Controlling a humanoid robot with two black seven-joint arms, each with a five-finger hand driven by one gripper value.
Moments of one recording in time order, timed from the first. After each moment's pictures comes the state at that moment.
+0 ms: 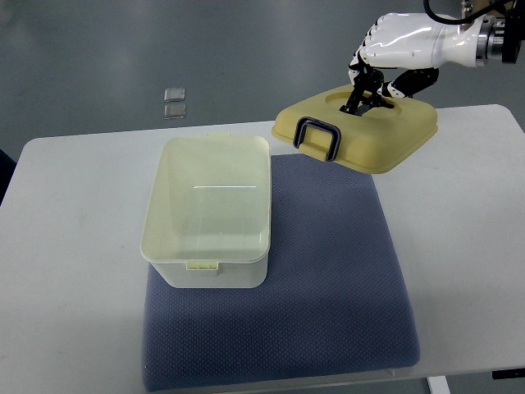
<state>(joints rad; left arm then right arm) -0.01 0.00 -0.09 -0.09 0.02 -0.23 -0.11 1.52 -0.74 -0.21 1.08 -1.59 -0.14 0.61</state>
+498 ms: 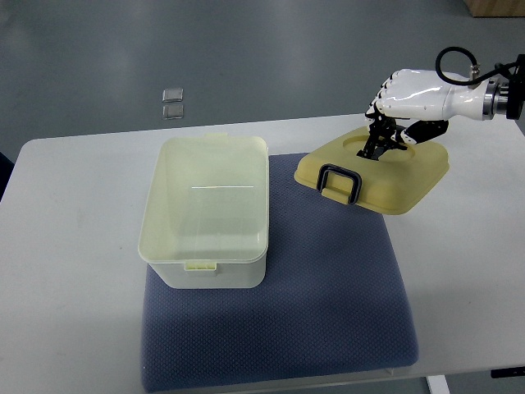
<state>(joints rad) -0.01 0.00 -0.09 -0.09 0.02 -0.23 -0.11 1.30 -0.76 -0.11 1.08 -1.68 -0.21 0.61</state>
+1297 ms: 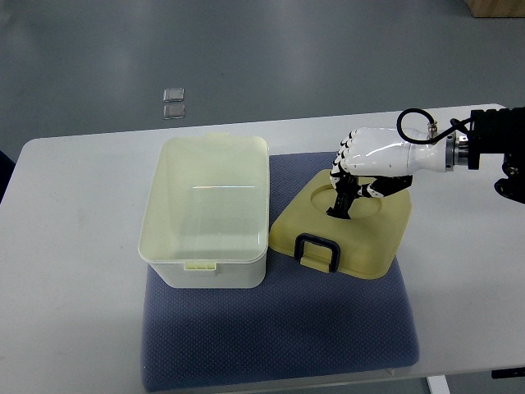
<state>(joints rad) -0.01 0.00 -0.09 -0.09 0.02 -0.23 -0.11 1.19 -0.70 -0.07 1.22 -1.77 -0.23 0.61</state>
